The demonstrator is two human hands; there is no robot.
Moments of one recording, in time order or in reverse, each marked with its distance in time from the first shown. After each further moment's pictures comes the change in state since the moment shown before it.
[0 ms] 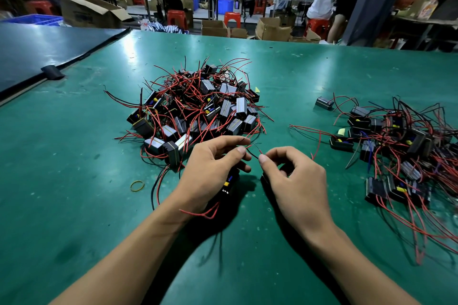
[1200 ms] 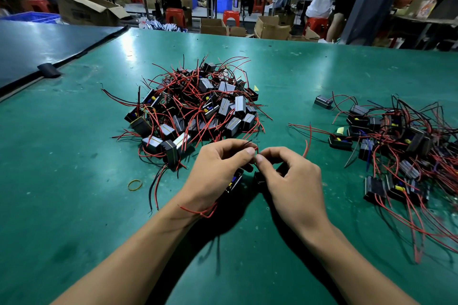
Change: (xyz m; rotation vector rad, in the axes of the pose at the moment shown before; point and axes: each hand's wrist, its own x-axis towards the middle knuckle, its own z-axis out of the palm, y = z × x) left_hand 0.001 -0.001 0.012 -0.036 -0.008 -0.042; right_hand -0.002 -0.002 0.002 -0.045 -0.051 0.030
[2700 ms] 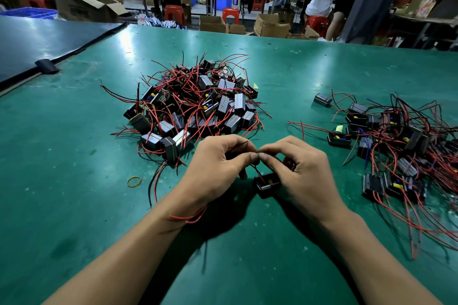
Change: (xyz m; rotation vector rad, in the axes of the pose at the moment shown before) left_hand -0.003 0.005 -0.006 0.372 -0.076 0.192; right_hand 0.017 0.005 -0.023 -0.058 -0.125 -0.405
